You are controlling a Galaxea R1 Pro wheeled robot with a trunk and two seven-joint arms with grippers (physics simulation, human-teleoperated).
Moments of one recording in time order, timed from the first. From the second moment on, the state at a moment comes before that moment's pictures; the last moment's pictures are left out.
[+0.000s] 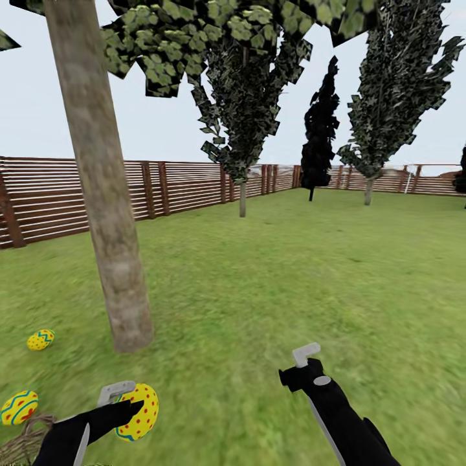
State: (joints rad) left arm -0.29 0.01 0.47 -0.98 -0.23 0.53 -0.41; right arm -0.35 -0.03 0.22 -1.10 0.13 0.55 0.00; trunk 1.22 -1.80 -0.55
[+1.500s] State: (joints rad) left arm -0.29 0.00 0.47 -0.93 -0.23 0.53 -0.40; right arm -0.35 -0.04 0.06 -1.15 0.11 0.40 0.01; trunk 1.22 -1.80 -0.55
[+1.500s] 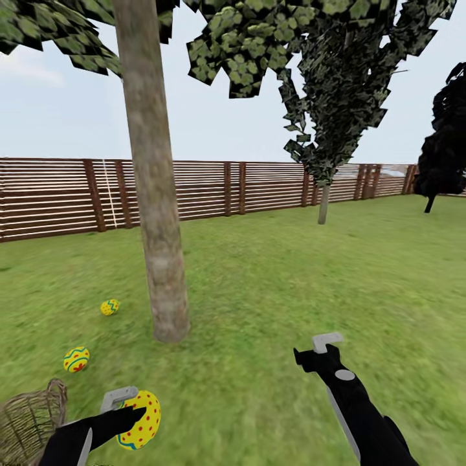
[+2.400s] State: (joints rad) left arm -0.29 0.00 0.46 -0.85 -0.26 0.58 -0.29; right arm -0.35 -0.04 0.06 -1.15 0.11 0.41 0.01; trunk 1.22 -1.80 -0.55
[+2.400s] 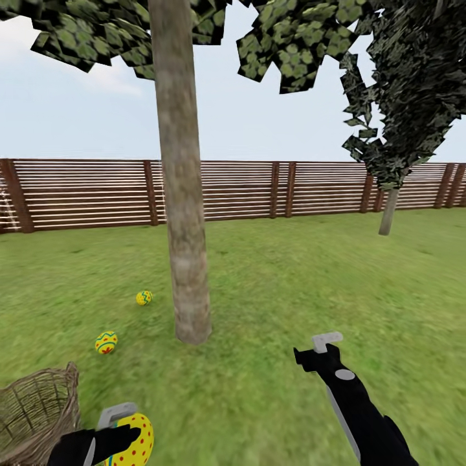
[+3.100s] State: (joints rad) left arm -0.29 0.00 0.43 -0.86 -0.25 0.73 -0.29; right arm -0.35 -0.04 0.06 -1.15 0.11 0.41 0.01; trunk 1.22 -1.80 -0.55
